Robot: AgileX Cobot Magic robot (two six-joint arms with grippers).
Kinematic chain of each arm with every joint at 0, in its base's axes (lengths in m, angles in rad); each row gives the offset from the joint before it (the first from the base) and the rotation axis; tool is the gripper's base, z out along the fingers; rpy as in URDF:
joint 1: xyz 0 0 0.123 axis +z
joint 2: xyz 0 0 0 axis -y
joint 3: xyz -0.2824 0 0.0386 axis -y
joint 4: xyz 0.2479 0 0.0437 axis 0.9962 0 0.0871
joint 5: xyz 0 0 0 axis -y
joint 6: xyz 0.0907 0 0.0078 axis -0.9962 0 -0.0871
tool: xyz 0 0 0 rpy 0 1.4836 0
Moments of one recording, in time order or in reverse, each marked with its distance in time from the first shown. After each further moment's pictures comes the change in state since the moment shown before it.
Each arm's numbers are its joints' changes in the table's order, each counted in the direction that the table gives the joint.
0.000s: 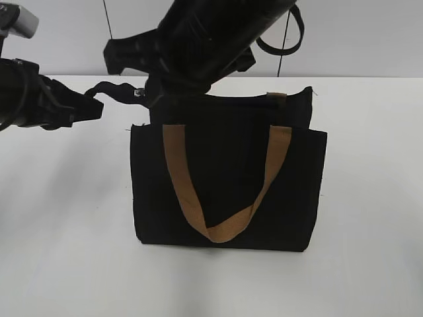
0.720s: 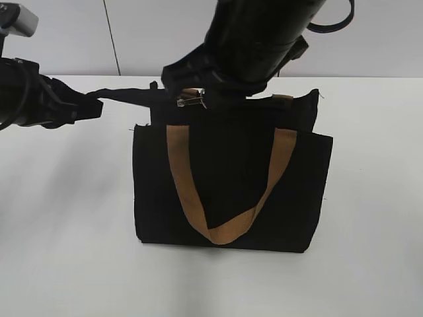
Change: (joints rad) left arm -0.008 0.002 0.000 0.003 -0.032 0.036; right arm -0.012 0.045 0.000 -0.266 -0.240 -0.074
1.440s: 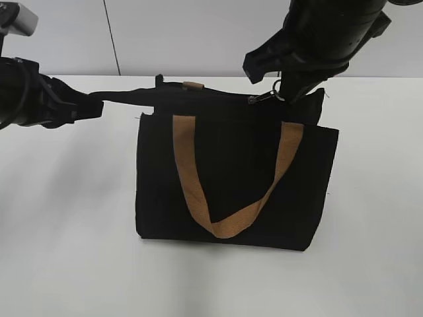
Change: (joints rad) left arm 0.003 0.001 0.000 0.000 0.007 0.000; right arm -0.124 0.061 0.002 -0.080 -0.196 0.059
